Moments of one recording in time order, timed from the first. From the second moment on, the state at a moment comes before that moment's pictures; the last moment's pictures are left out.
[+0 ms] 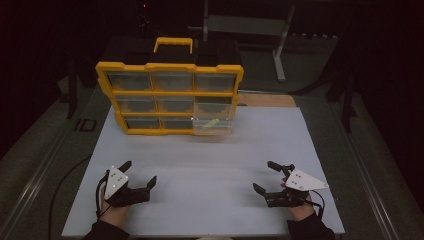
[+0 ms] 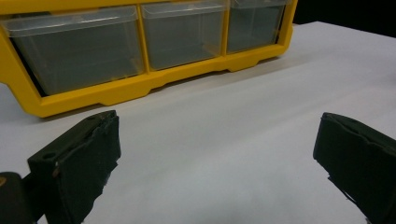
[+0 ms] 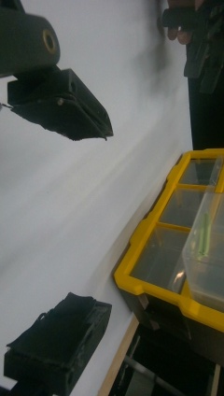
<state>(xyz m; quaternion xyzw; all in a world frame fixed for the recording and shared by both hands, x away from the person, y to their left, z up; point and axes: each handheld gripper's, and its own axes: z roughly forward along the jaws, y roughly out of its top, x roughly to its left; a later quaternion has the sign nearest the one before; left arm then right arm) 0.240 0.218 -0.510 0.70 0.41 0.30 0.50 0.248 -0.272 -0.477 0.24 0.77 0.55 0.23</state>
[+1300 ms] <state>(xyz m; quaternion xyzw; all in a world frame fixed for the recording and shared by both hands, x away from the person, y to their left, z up) 0.238 0.220 -0.506 0.69 0.42 0.30 0.51 0.225 -0.211 -0.370 0.22 0.74 0.56 0.31</state>
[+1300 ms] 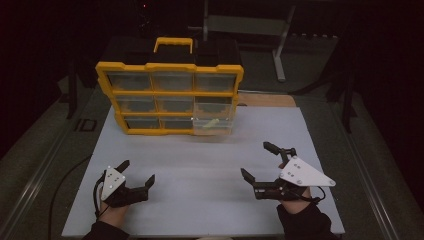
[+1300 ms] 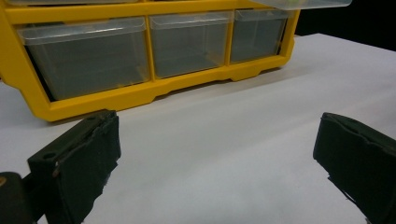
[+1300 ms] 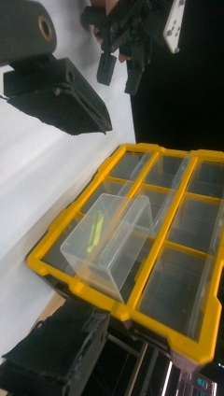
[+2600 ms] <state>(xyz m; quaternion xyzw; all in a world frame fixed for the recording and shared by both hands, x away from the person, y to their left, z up) 0.236 0.219 -0.505 0.69 0.41 0.31 0.51 0.286 -0.151 -0.457 0.29 0.76 0.51 0.29</state>
